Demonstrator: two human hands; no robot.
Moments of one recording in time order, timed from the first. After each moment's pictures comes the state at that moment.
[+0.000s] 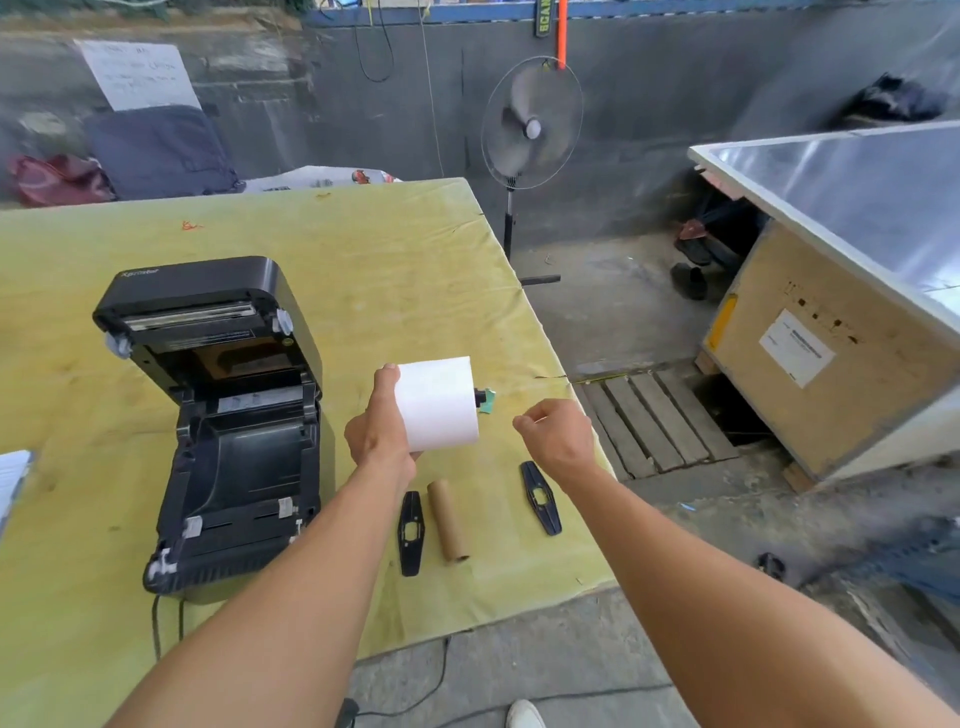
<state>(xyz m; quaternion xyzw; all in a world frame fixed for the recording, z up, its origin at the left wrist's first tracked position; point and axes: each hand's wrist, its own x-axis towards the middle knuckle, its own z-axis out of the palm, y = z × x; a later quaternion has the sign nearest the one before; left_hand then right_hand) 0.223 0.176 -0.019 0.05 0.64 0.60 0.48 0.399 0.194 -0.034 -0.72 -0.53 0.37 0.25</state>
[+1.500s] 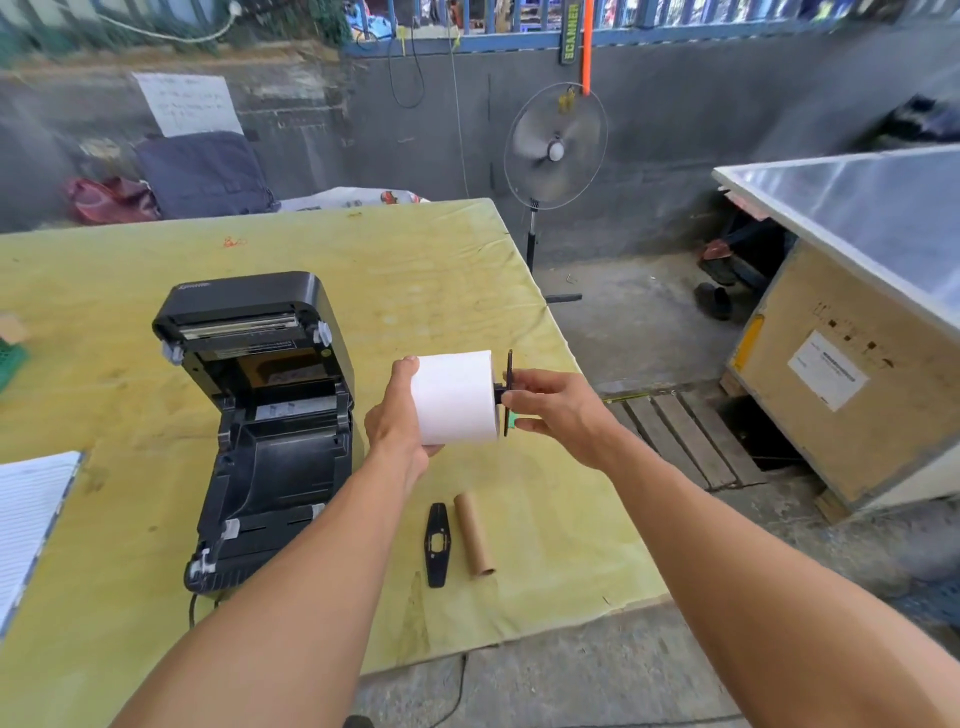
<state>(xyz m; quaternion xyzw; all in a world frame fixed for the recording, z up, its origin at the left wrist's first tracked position) 0.206 0.177 0.008 0.08 0.60 0.60 0.52 0.389 0.211 0.010 -0.47 -0.53 0.62 0.33</state>
